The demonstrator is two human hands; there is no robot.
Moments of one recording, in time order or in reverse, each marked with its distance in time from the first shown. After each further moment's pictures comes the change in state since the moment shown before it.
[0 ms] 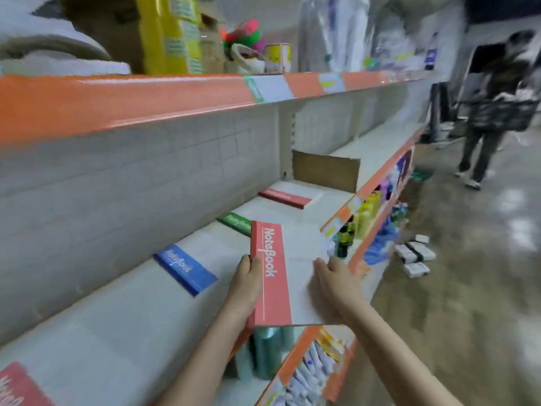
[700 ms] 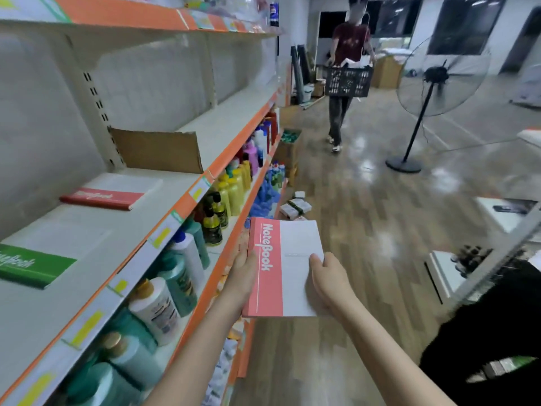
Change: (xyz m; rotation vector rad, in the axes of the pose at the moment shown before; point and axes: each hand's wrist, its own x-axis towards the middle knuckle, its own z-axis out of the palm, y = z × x) left_hand 0.024 0.016 0.316 -0.080 -0.608 -0.005; right_hand 0.060 0.183 -0.210 -0.001 0.367 0.351
